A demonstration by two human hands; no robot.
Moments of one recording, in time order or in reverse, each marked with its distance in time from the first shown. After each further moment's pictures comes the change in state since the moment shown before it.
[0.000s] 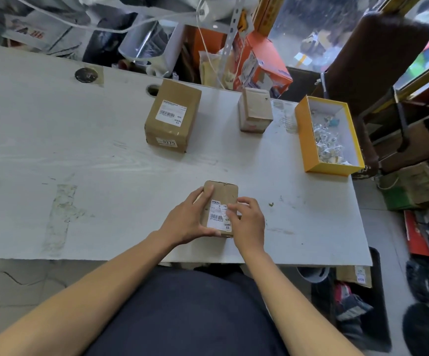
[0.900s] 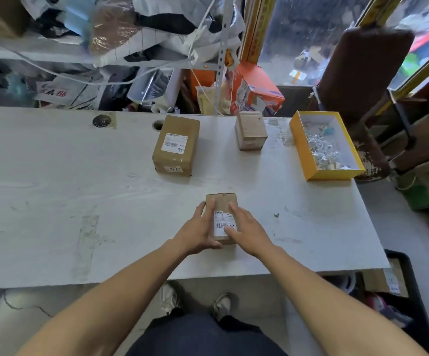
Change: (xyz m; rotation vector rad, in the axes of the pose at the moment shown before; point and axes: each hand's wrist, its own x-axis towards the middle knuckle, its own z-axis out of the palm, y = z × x) left_hand 0.008 0.013 -0.011 0.086 -0.114 -0.049; right_hand 0.013 -0.008 -0.027 -0.175 -0.452 -0.104
